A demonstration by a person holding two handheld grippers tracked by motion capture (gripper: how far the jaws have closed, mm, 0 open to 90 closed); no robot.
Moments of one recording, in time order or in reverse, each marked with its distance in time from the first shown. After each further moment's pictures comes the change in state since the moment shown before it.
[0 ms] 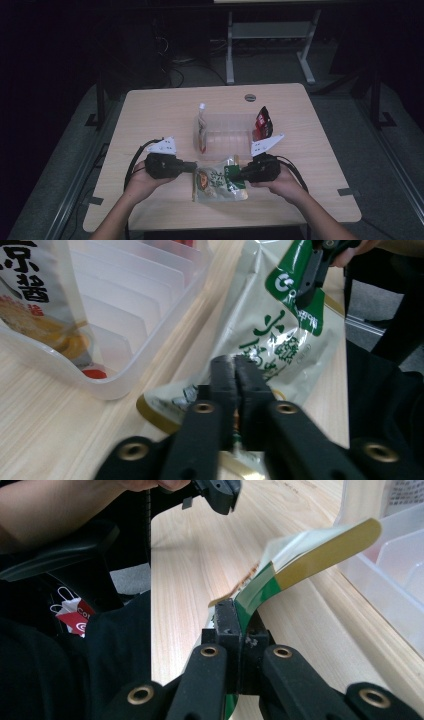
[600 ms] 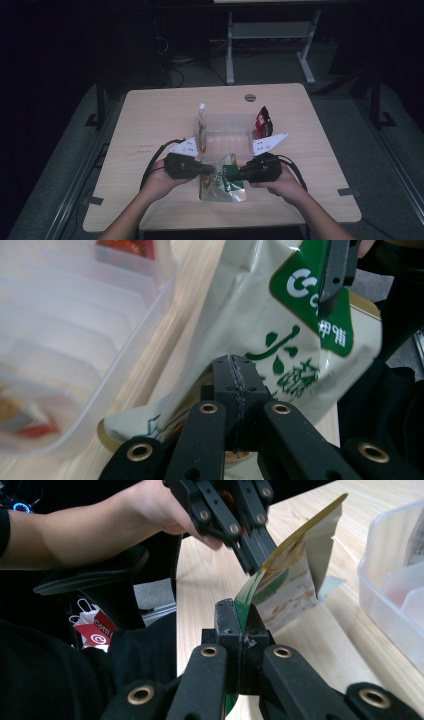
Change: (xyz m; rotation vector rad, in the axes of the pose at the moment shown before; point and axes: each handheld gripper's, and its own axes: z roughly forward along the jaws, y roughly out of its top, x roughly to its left) left arm -0.016 0.030 0.041 0.041 -0.057 0.083; right arm 0.016 0.014 -0.007 -0.079 0.057 -0.047
